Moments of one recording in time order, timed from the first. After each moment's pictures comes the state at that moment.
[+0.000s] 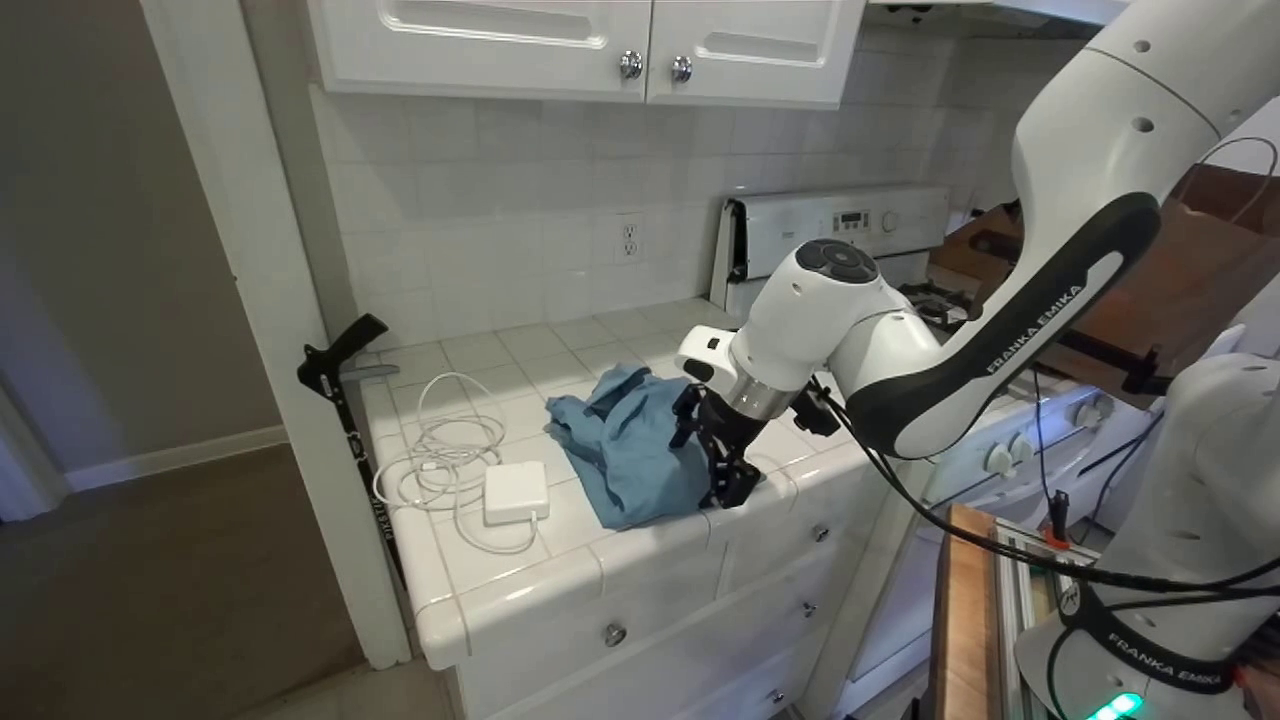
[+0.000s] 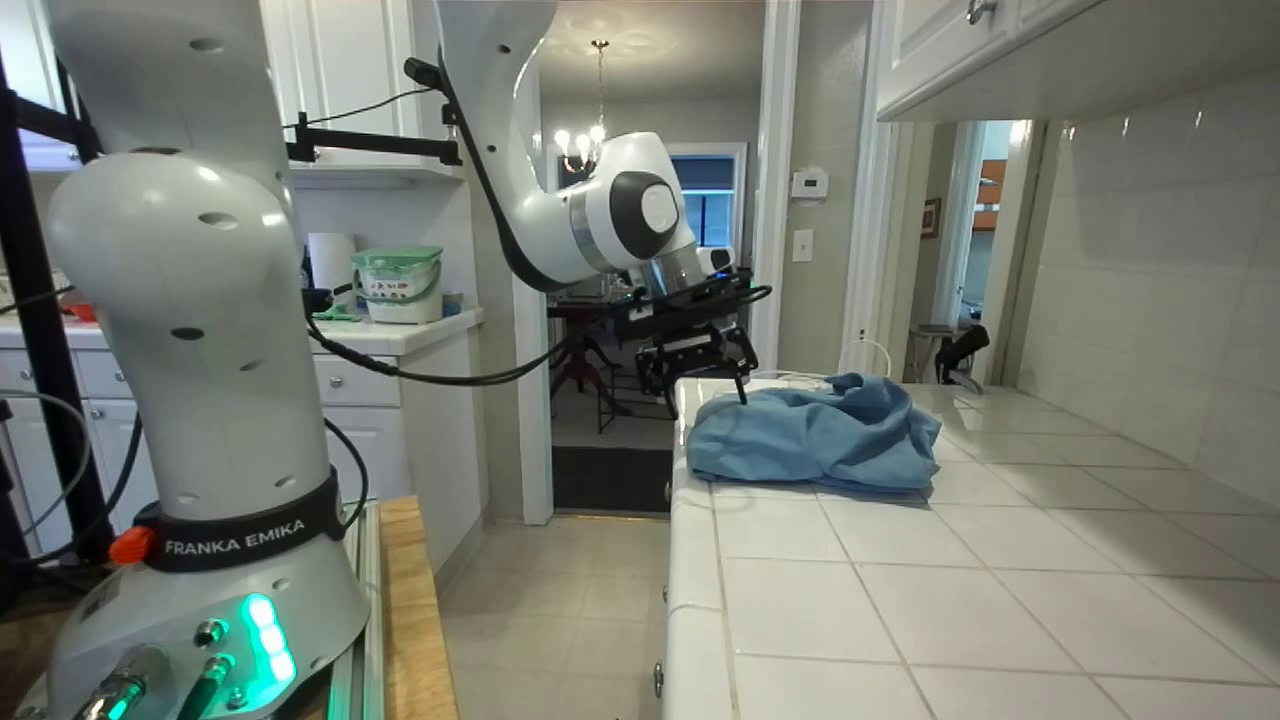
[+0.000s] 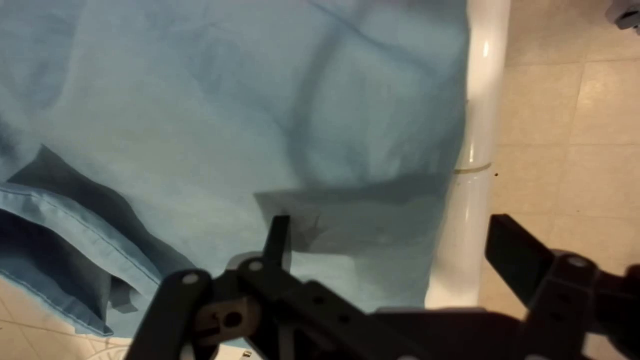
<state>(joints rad) 0.04 -0.03 0.04 -2.67 -0.59 2.95 -0.30</state>
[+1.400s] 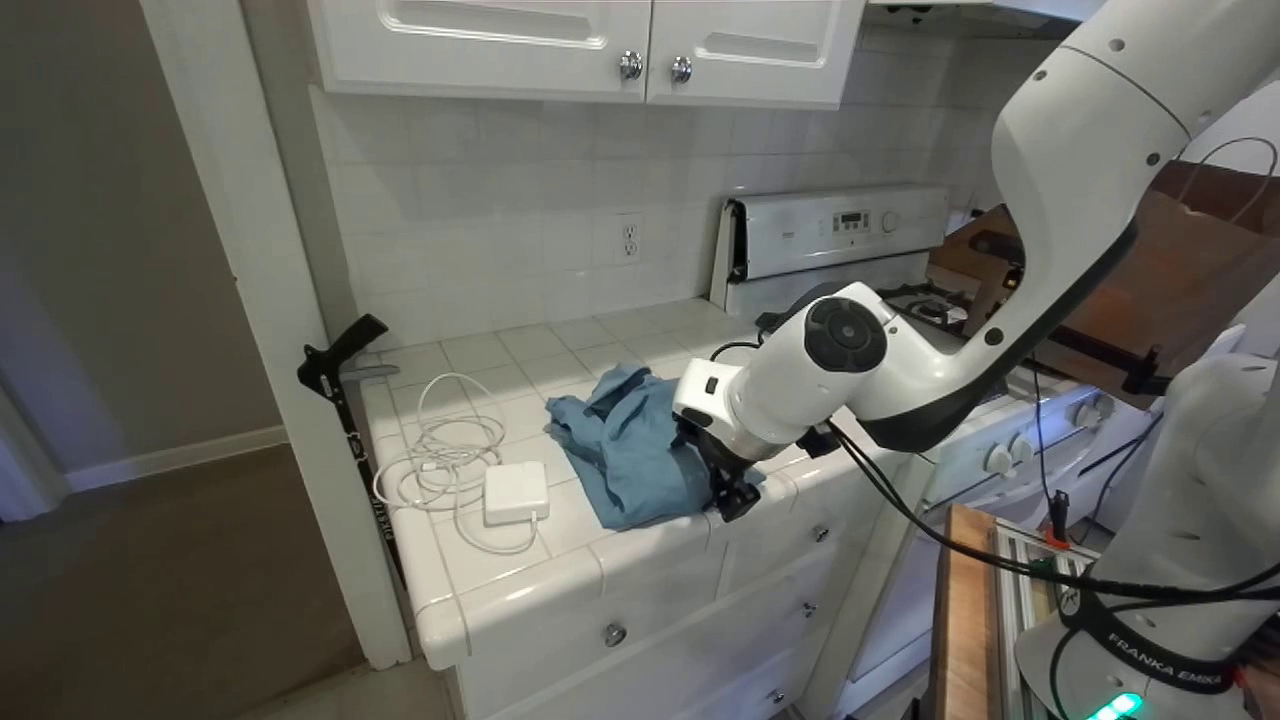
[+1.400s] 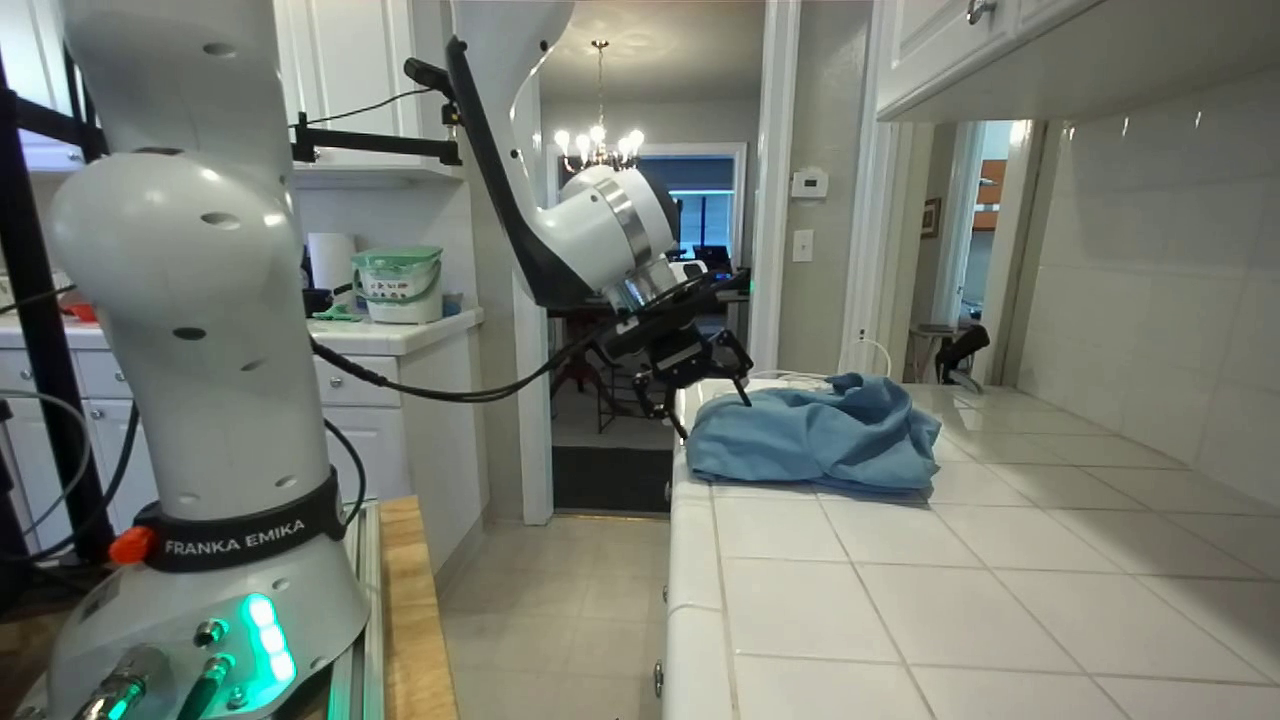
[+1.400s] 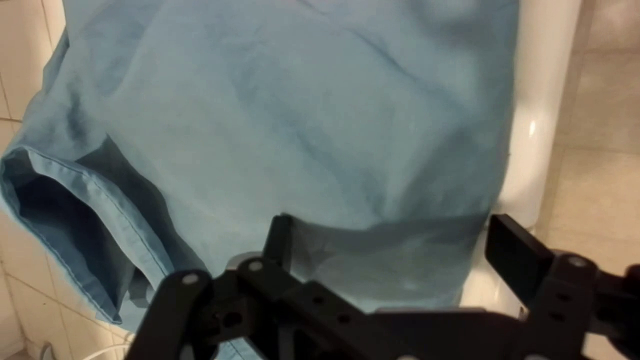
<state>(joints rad) 0.05 0.02 0.07 -2.59 -1.32 2.78 0.31</state>
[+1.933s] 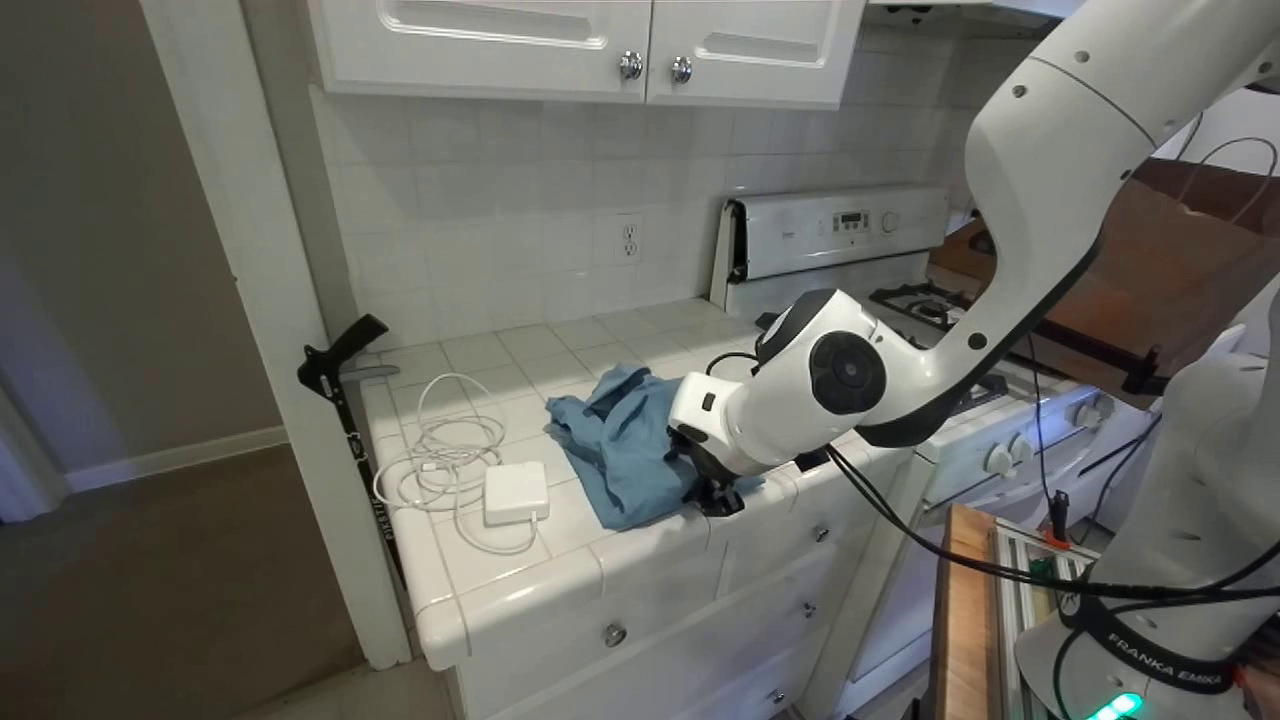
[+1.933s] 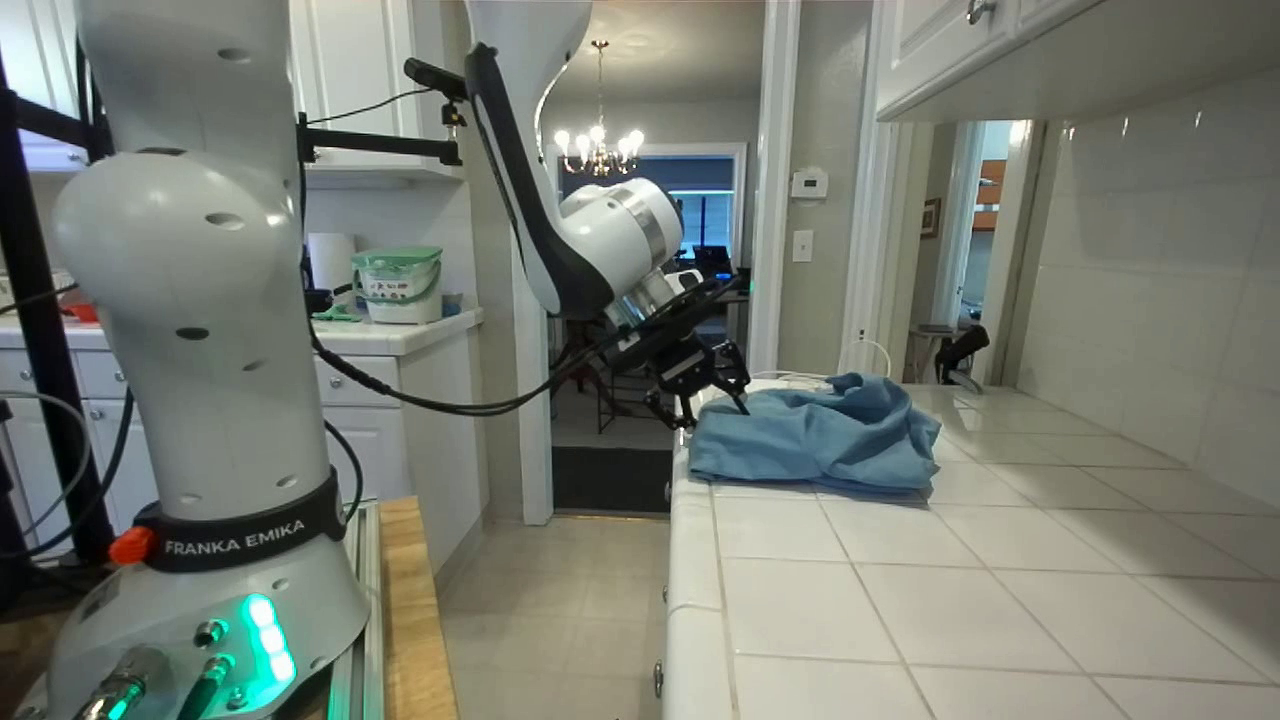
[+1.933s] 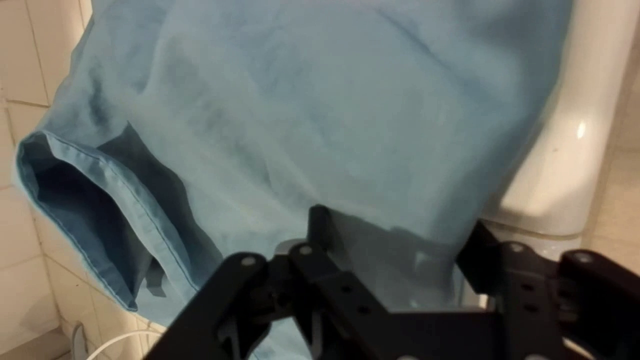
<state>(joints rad) 0.06 0.08 0.08 -2.55 -1.58 2.74 0.57</state>
